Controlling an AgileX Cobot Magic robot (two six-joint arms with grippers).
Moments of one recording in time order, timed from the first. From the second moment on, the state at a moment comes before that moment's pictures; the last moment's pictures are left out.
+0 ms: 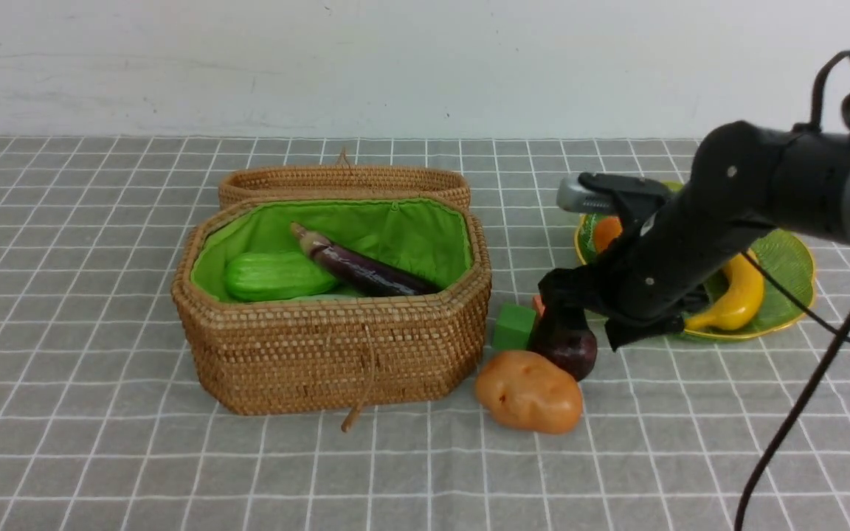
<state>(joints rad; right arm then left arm) 0.30 1.95 -1.41 0.35 0.71 -0.05 -0.12 -0.01 0.02 0.12 0.43 -0.18</state>
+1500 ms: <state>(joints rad) -0.05 2.04 -1.57 0.40 0.67 -0.15 -0.12 -0.01 0.02 0.12 0.43 -0.18</state>
